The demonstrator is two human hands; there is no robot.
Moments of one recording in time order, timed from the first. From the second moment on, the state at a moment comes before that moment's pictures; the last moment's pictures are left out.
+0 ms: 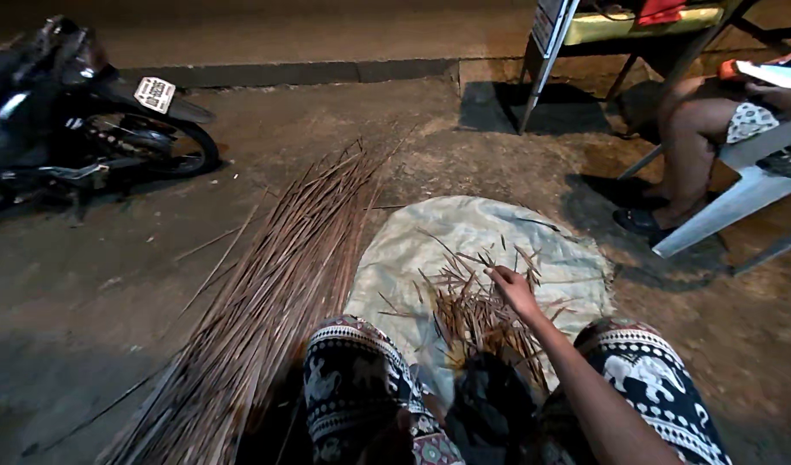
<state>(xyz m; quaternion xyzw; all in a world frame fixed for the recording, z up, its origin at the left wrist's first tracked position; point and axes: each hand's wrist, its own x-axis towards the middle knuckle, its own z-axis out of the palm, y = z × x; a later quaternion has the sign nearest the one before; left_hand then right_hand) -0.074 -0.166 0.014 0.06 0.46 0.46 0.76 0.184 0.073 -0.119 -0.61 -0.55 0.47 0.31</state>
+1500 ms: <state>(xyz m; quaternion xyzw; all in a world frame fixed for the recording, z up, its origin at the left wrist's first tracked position) -0.016 -0.151 0.031 0.41 0.49 0.50 0.58 0.141 -0.080 0.023 -0.42 -0.62 0.46 0.48</state>
